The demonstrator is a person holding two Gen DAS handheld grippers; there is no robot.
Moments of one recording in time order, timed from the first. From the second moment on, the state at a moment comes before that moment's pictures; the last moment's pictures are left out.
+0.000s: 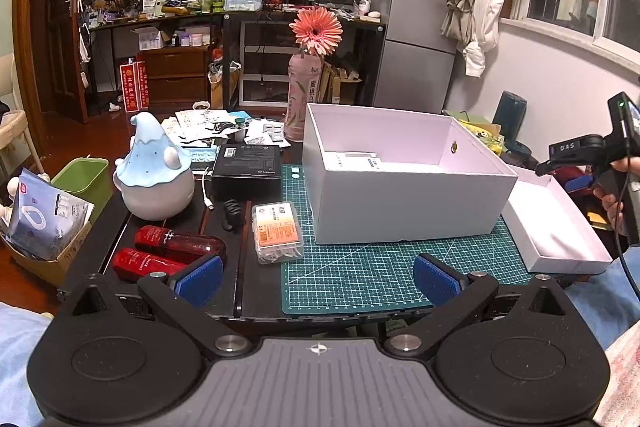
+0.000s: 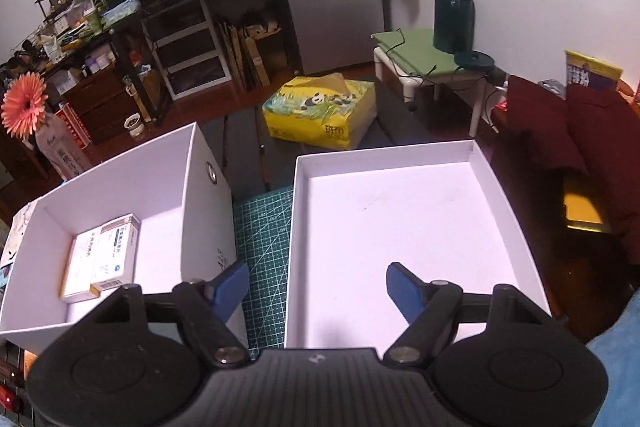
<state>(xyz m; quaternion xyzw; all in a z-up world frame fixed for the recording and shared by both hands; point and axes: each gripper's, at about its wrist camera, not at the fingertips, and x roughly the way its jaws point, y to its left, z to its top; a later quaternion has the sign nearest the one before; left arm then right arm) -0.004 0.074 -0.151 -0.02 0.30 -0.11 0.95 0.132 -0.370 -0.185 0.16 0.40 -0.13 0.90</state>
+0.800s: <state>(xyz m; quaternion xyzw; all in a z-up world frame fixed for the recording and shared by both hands) -0.003 0.072 -0.152 -0.01 0.30 -0.10 0.95 0.174 -0.366 -0.228 0.19 0.44 -0.08 0.87</state>
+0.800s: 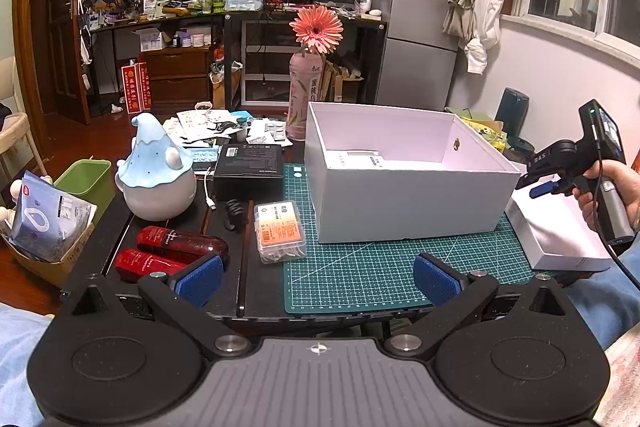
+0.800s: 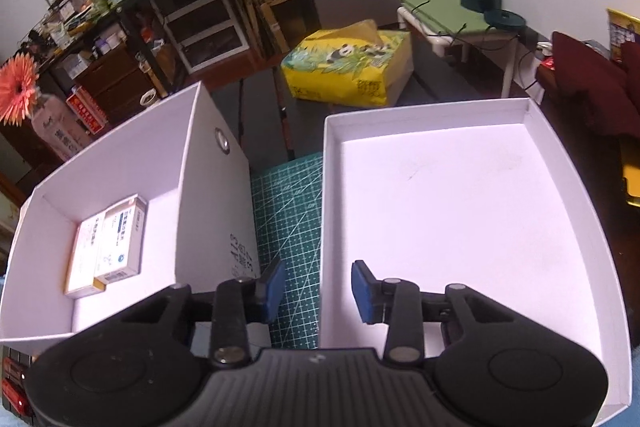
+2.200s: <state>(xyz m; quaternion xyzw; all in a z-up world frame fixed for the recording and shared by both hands) 0.000 0.068 -0.154 0.00 0.31 -0.10 0.95 0.207 -0.362 -0.268 0.16 0.47 -0.10 0.86</state>
